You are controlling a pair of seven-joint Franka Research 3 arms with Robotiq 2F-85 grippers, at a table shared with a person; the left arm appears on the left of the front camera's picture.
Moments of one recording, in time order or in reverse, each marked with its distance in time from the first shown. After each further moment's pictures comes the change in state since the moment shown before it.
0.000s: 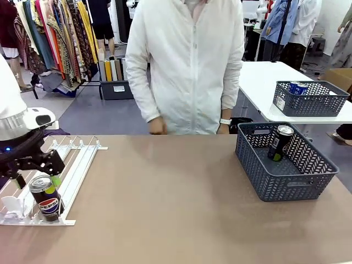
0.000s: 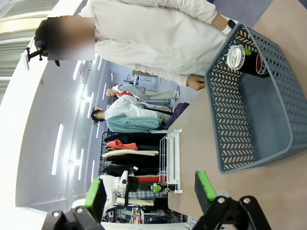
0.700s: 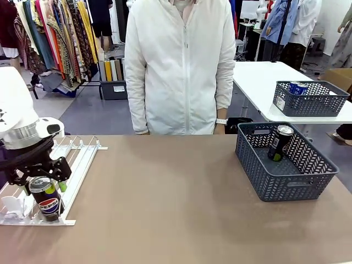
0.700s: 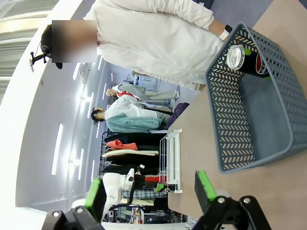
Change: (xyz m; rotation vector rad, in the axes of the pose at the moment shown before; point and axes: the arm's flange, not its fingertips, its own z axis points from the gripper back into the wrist) left arm 0.013 -0.003 -0.031 0.010 0.040 0.048; right arm 0.000 0.000 0.000 0.000 0.000 0.000
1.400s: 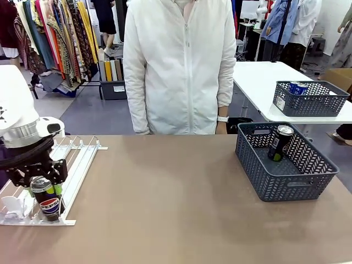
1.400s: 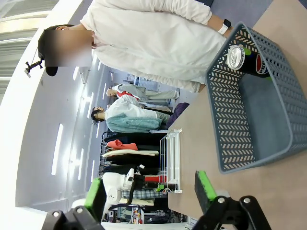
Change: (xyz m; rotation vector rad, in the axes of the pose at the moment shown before) left arm 0.000 -0.001 0.003 0.007 0.013 -0.006; right arm 0.000 0.000 0.000 0.000 0.000 0.000
